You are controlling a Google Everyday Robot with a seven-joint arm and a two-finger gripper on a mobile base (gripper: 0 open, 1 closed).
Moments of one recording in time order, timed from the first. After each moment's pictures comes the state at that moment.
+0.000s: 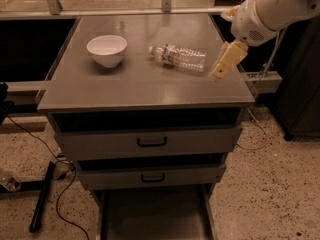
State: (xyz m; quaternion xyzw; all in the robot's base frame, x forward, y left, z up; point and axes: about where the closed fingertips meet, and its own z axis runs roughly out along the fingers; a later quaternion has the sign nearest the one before) arm 0.631 -0.163 0.956 -0.60 0.72 -0.01 0.36
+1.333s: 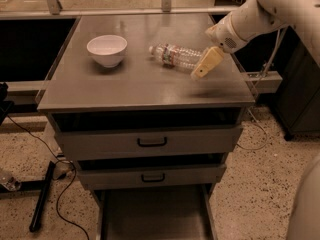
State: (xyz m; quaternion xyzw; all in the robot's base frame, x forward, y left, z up) arm 0.707 -0.145 0.887 -0.56 0.75 0.09 0.35
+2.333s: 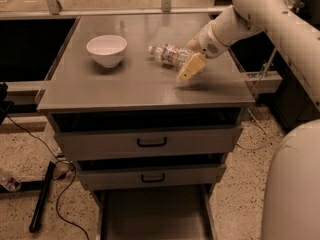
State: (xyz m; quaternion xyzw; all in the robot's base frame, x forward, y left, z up) arm 0.722 -0.100 0.854 -0.58 0.74 0.12 0.32
